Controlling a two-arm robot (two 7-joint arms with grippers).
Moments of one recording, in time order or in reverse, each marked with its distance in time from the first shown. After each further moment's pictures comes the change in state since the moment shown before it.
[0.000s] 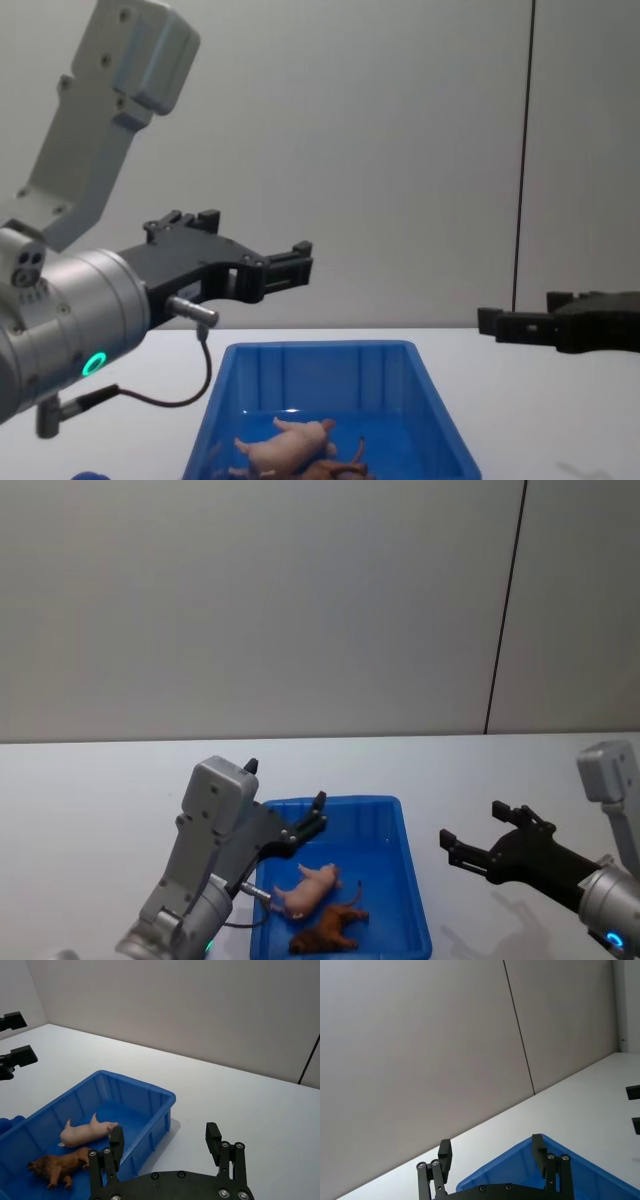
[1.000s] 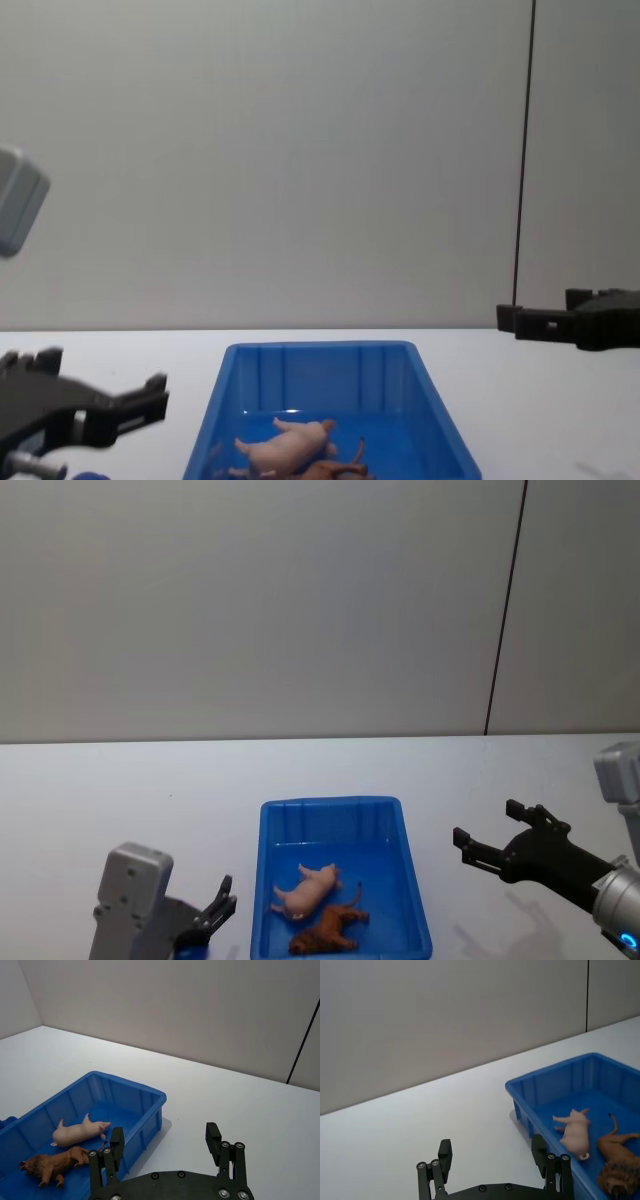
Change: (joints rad) left arm 0.219 0.128 -0.034 -0.098 -0.120 0.059 0.253; right arm -0.013 0.020 0.015 -0.007 0.015 -0.014 -0.008
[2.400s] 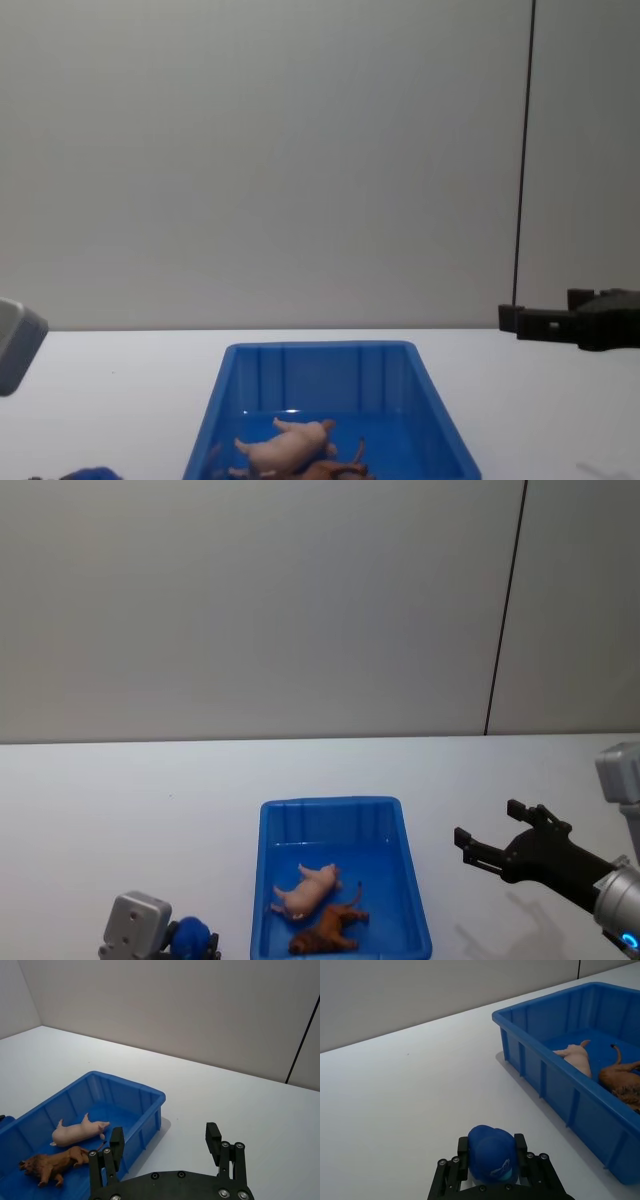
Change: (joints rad) left arm -0.002 -0.034 -0.020 0.194 -0.029 -0.016 -0.159; right arm -0.001 0.002 0.001 0.000 0.001 -0.001 0.000
